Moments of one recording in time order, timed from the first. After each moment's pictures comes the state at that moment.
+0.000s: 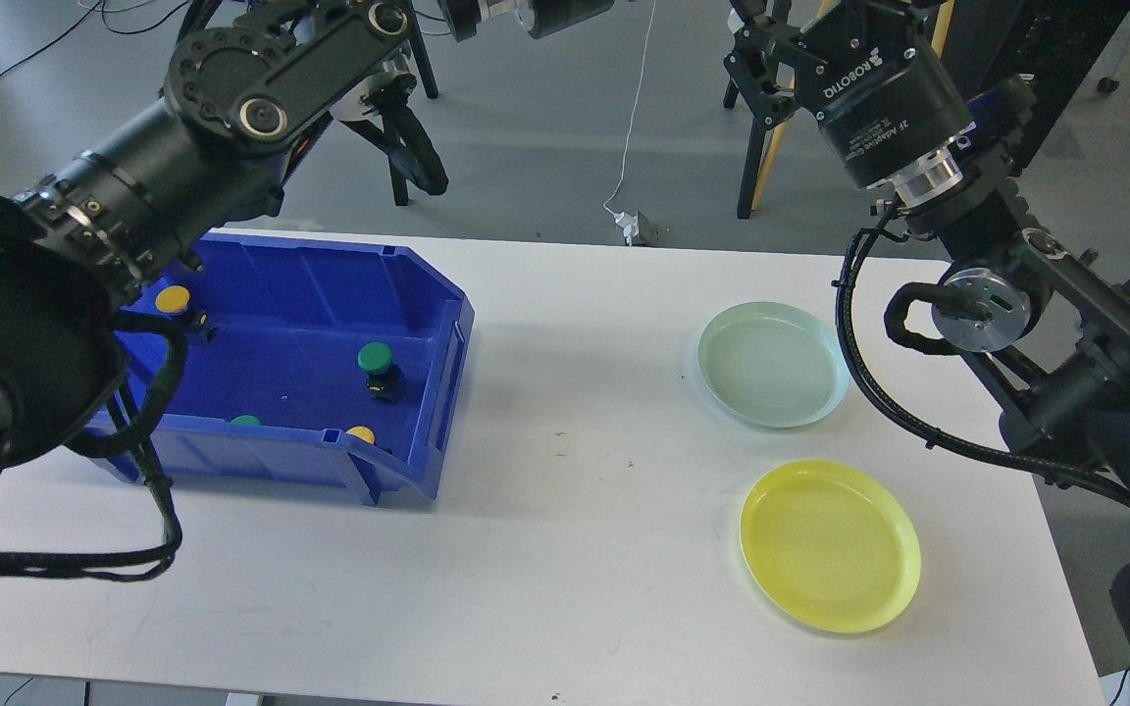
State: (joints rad) left arm -1.44 0.05 -0.45 -0.60 0.79 -0.49 -0.46; right arm 0.78 -0.35 0.87 1.22 -0.42 0.34 0.49
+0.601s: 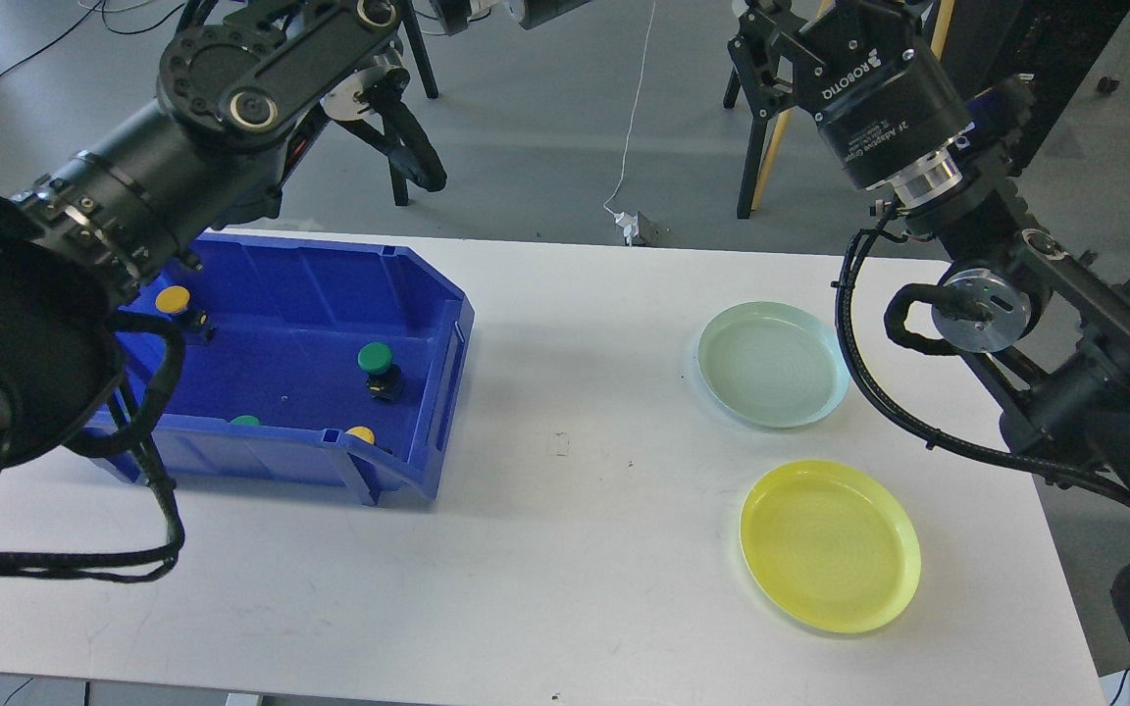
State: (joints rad) left arm -1.44 0.05 -0.45 -0.59 0.74 -0.49 -0.46; right arm 0.78 -0.35 0.87 1.22 -0.43 0.35 0.49
